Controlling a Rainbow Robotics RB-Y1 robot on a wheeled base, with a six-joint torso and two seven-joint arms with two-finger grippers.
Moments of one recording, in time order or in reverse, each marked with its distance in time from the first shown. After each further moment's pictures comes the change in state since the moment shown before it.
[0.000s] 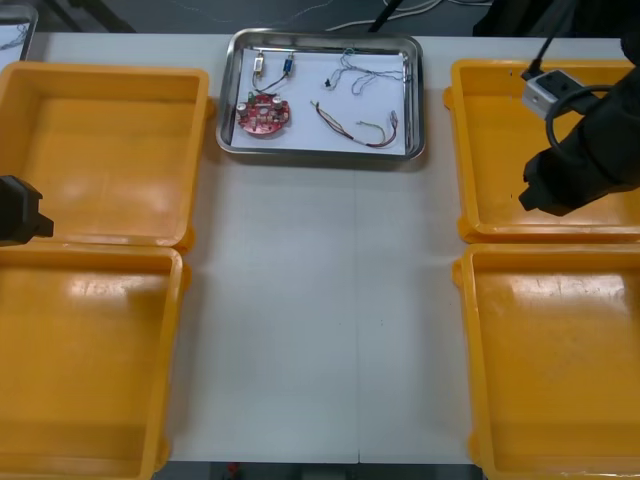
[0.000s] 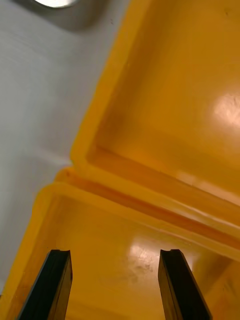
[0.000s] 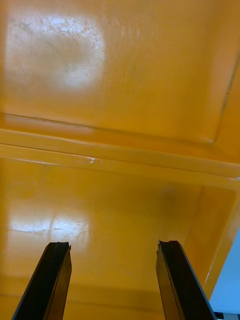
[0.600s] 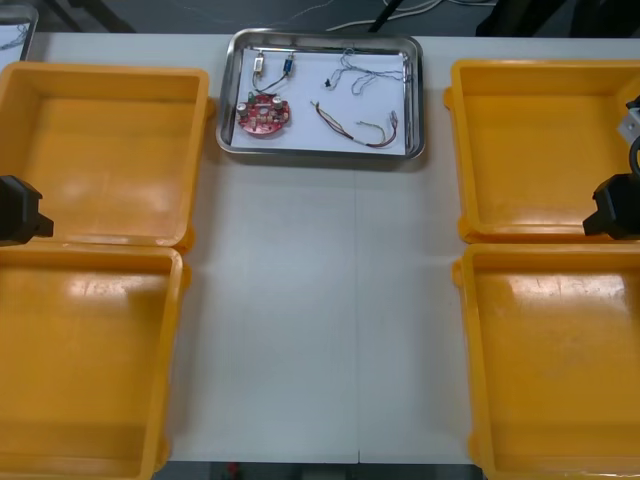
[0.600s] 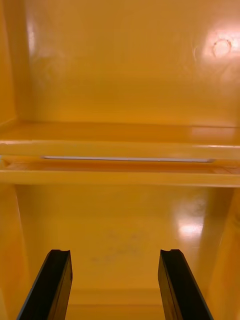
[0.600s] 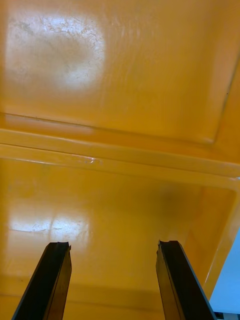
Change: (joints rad) right arm 0.238 -0.020 -0.217 -0.001 0.031 0.000 -0.148; left arm 0.000 0.000 0.000 0.000 0.000 0.000 0.000
